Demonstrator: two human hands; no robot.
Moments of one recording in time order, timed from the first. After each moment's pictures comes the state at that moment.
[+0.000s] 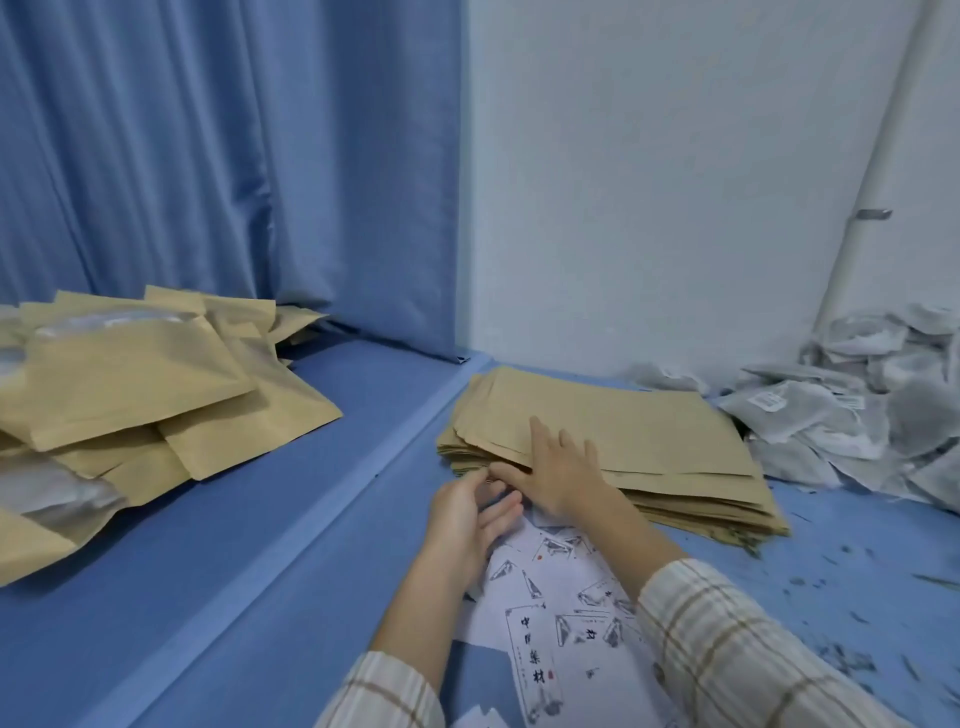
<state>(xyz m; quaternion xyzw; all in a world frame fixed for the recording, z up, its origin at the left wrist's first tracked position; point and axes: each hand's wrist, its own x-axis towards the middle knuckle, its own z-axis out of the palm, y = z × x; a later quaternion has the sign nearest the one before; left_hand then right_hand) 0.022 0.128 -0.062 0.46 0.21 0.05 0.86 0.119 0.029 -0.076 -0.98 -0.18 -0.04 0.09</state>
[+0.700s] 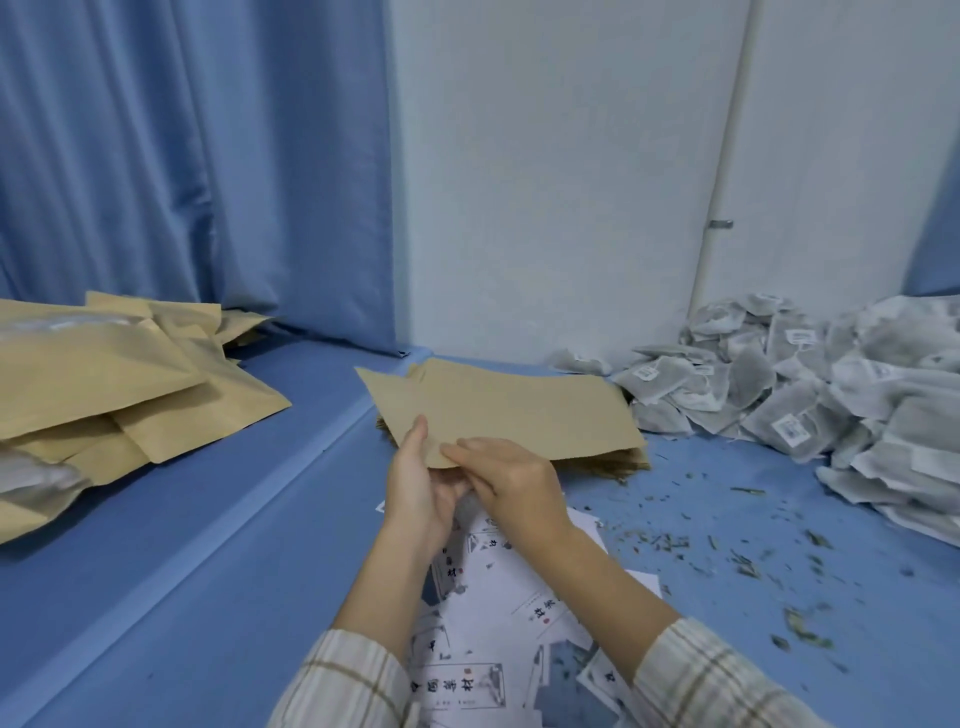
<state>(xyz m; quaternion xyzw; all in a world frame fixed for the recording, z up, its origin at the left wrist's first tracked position) -0.056 0.071 -0.026 0.38 0.09 0.09 0.92 -0.027 -0.029 -0.056 -0.75 -0.40 -0.44 0.28</state>
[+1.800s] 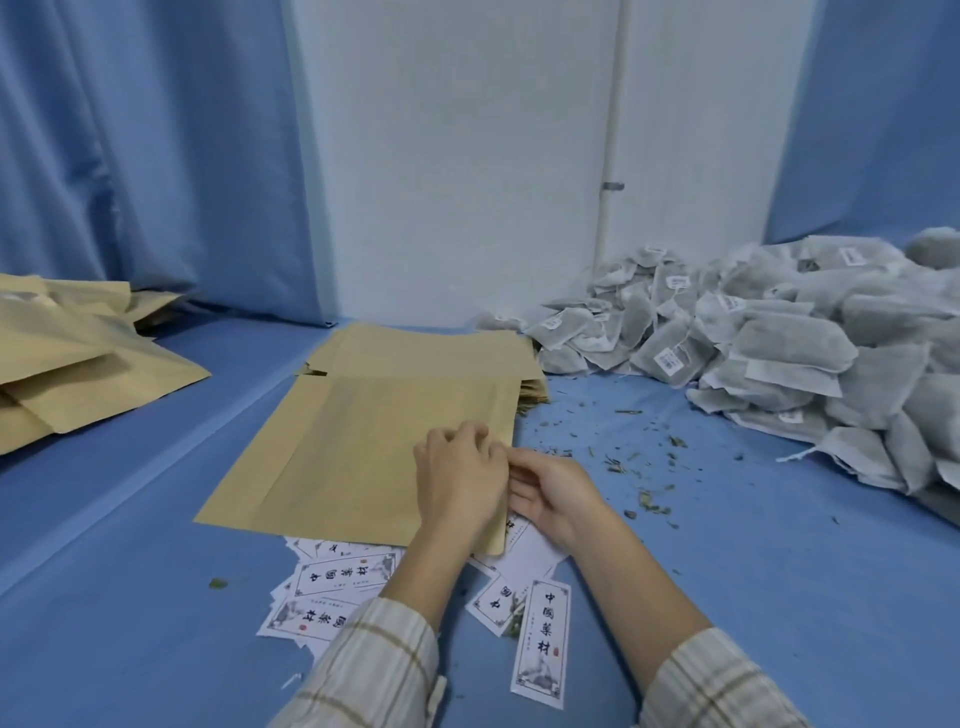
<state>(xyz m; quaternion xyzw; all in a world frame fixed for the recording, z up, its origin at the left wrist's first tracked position) -0.114 -0.049 -0.070 0.91 0.05 0.16 0.37 -0.095 -0.155 -0.092 -0.51 0.05 0.11 0.85</state>
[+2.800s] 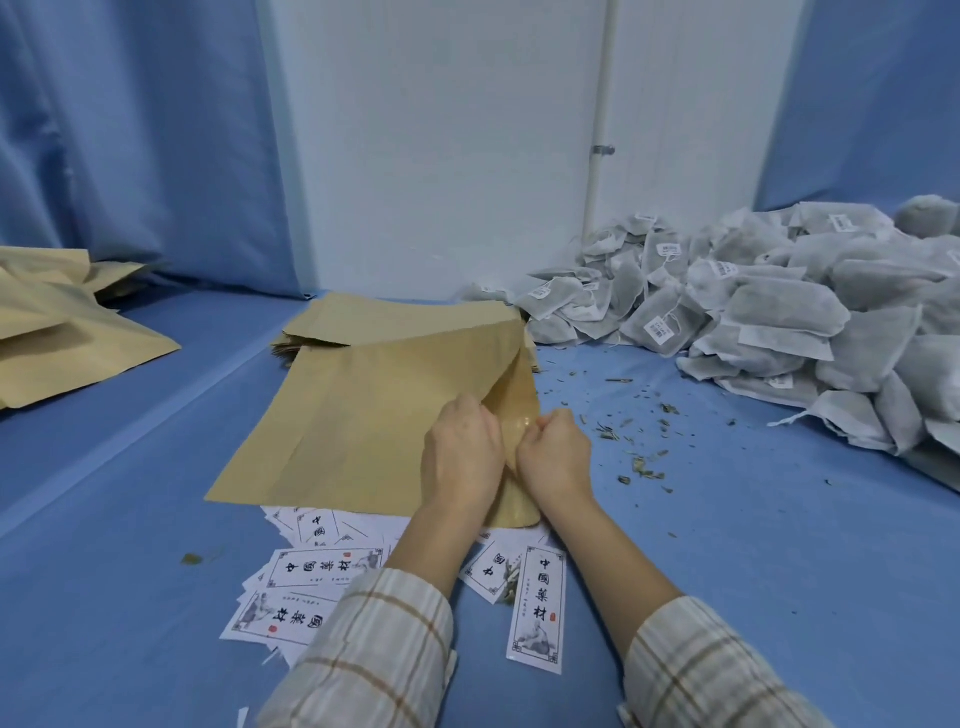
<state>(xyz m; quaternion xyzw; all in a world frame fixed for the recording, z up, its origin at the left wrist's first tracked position) -0.115 -0.061 -0.087 0.92 -0.01 0.28 0.28 -0.097 -0.149 -0.105 -0.85 0.12 -0.18 0.47</state>
